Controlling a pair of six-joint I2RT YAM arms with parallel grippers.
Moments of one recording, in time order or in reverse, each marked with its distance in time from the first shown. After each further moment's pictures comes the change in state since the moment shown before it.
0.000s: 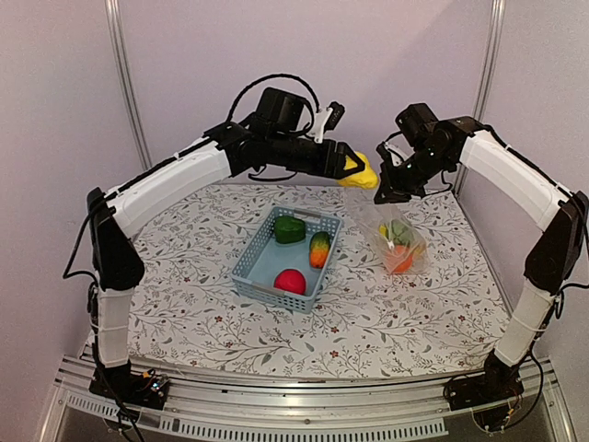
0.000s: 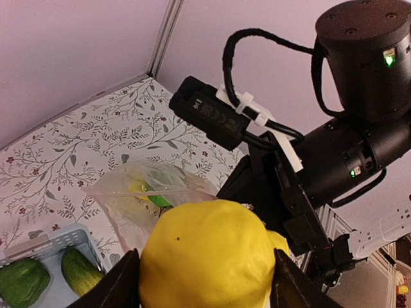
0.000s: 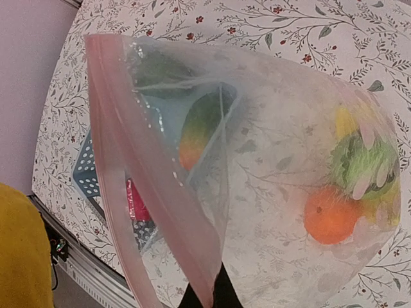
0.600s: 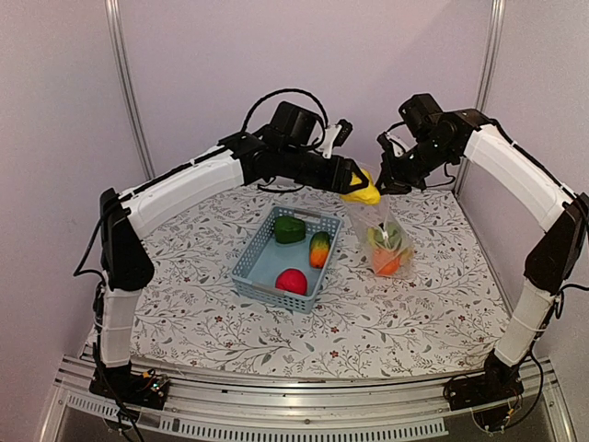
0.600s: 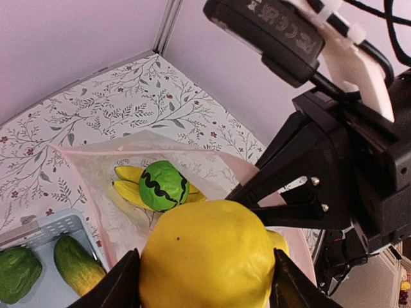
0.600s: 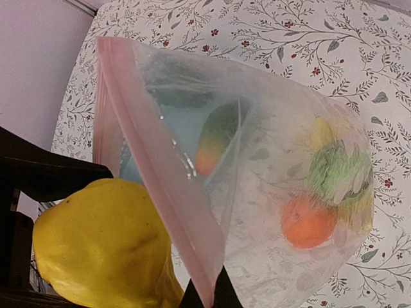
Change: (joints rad) left arm -0.019 0.061 -0.002 -0.013 -0.011 -0.001; right arm 0.000 0.000 0.067 -0.020 -0.030 0.018
